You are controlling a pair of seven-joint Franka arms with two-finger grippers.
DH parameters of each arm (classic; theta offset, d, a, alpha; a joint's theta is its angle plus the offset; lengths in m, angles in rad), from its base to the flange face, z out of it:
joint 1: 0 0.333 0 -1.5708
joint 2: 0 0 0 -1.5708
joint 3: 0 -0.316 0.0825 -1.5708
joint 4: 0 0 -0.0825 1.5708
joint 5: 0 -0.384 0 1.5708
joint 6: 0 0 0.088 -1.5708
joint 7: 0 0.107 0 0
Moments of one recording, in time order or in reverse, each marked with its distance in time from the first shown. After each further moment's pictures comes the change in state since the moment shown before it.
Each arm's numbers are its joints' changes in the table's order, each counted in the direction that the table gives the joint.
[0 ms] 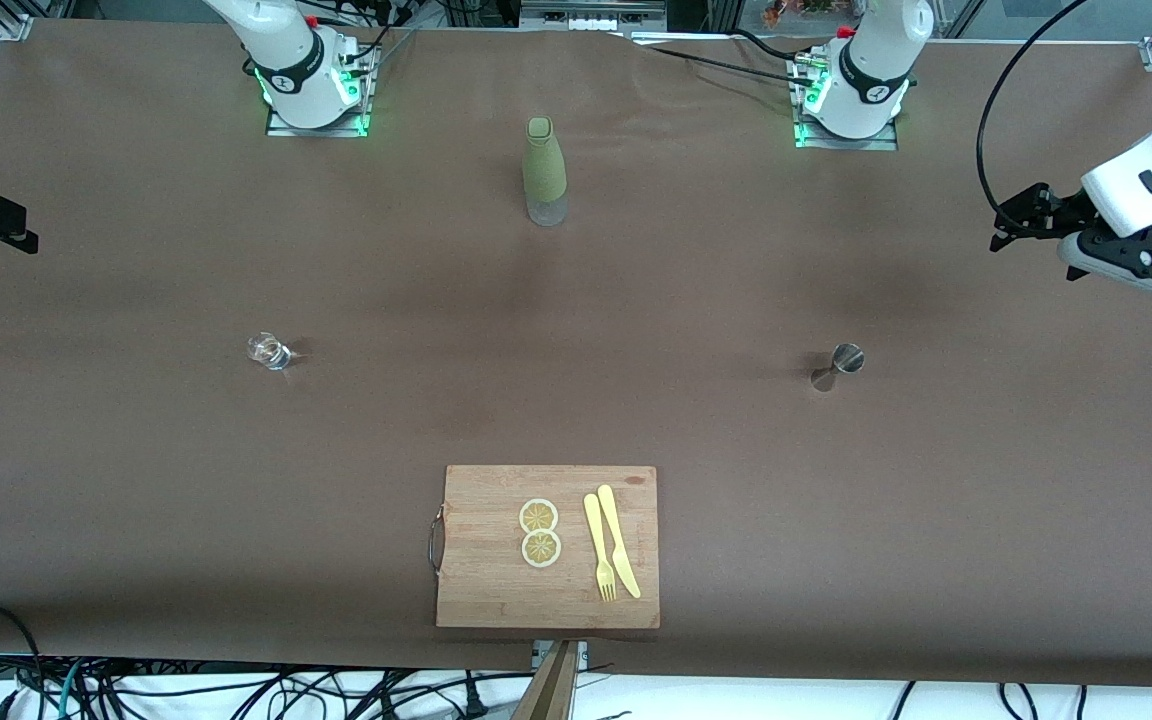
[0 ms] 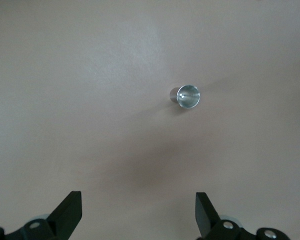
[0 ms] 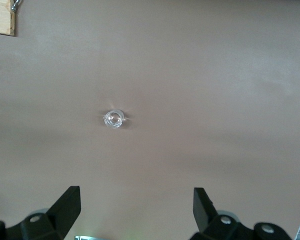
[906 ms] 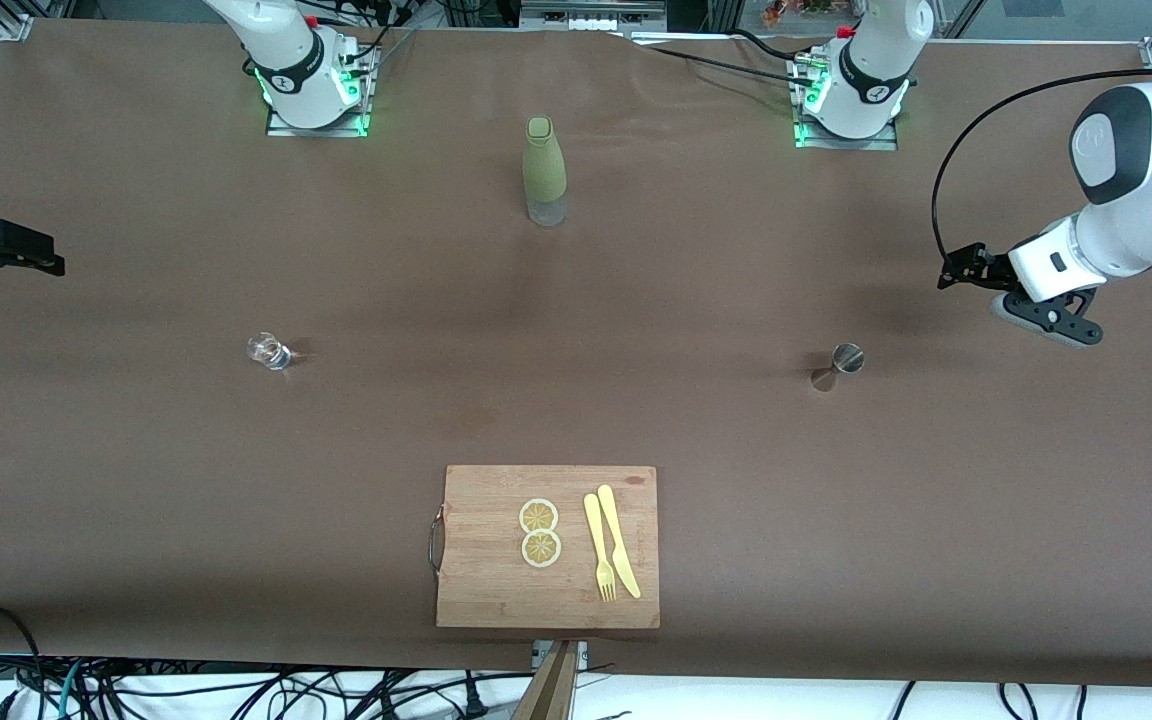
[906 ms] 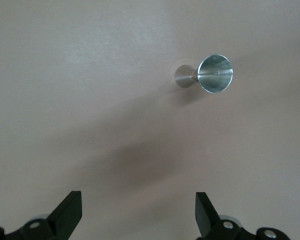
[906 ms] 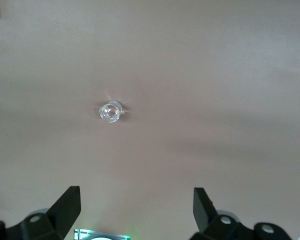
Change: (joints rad) left arm 0.061 0.091 -0.001 -0.282 0.087 -0.291 0.108; right arm -0.006 0.089 0.004 -0.002 0.000 0.005 -0.010
